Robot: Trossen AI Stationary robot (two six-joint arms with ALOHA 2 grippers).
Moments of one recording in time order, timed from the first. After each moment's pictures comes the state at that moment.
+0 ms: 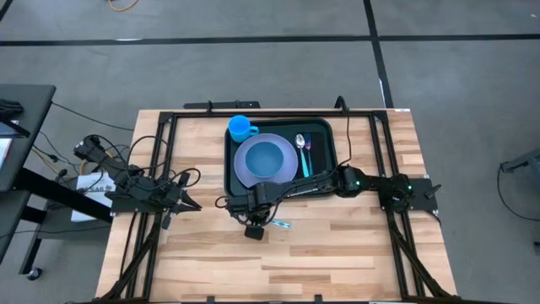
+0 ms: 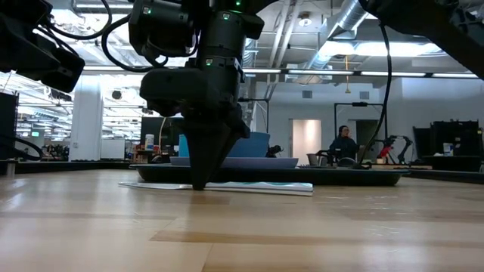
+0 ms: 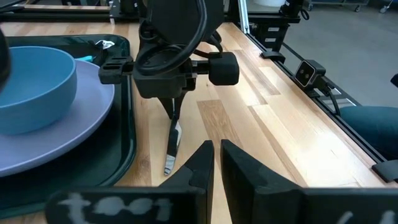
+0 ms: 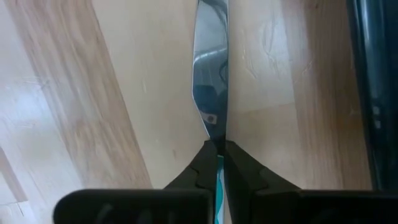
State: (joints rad) left arm -0.58 0.15 0.19 -0.38 -0.29 -0.20; right arm 0.16 2.57 2.25 -1.12 -0.10 0.35
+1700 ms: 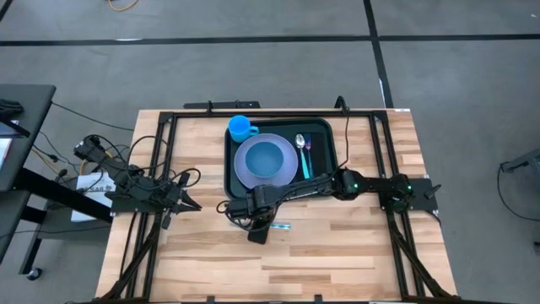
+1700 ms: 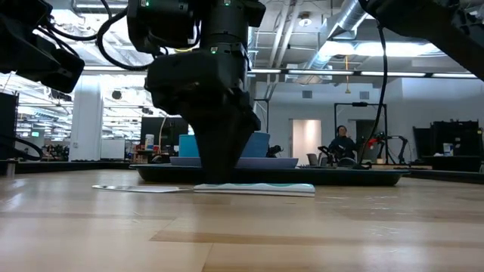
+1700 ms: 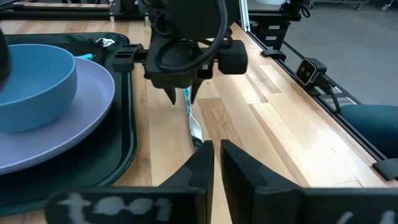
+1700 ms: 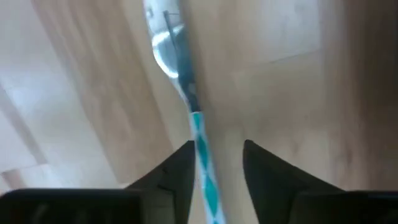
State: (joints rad) left arm -0.58 0.15 0.19 -0.38 -0.29 -0.21; right arm 0.18 2.58 2.36 -1.29 -0.13 0.39
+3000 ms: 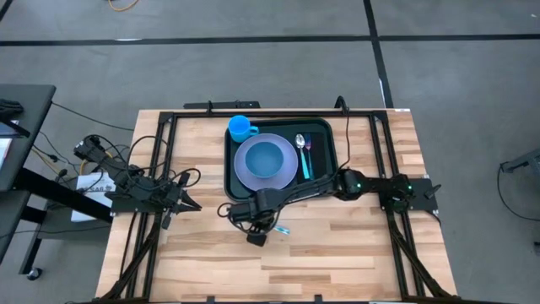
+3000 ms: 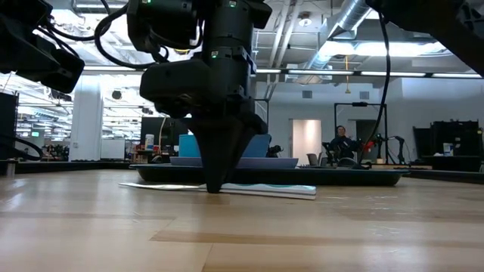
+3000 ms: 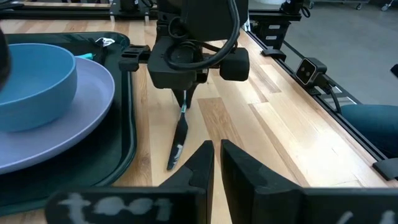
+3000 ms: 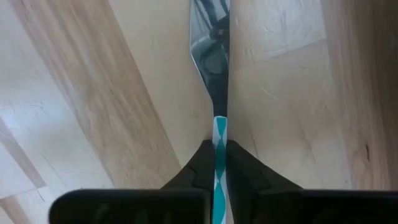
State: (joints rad) left arm -0.58 0.15 0.19 -0.39 -0.29 -0.21; right arm 0.19 2.57 2.24 -1.19 -0.07 0.50
